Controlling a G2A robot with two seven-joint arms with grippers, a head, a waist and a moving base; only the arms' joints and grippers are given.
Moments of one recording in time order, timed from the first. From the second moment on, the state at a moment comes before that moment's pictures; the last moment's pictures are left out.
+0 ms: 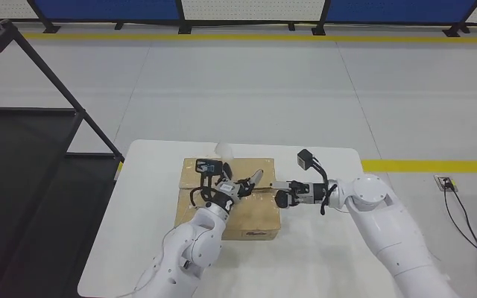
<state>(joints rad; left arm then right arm) 0.93 -1.38 -1.01 -1.50 0.85 0.06 -0.09 -0.53 -1.21 1.08 -0.91 0.30 -0.21 1.27</state>
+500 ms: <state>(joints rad) 1.03 -1.37 -1.03 -1.57 0.92 0.01 -0.09 -0.53 -1.21 1.12 -0.96 0.36 -0.24 1.21</state>
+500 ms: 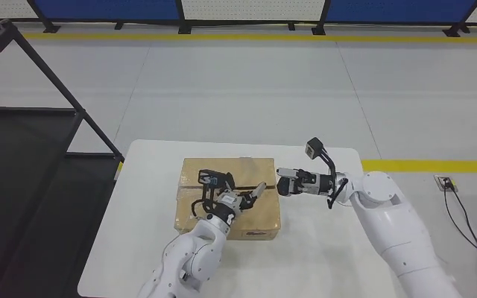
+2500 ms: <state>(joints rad) 1.17 -1.31 -1.53 -1.63 0.25 -0.16 -0.29 -0.13 -1.42 0.70 -0.77 0.00 -0.01 0.96</state>
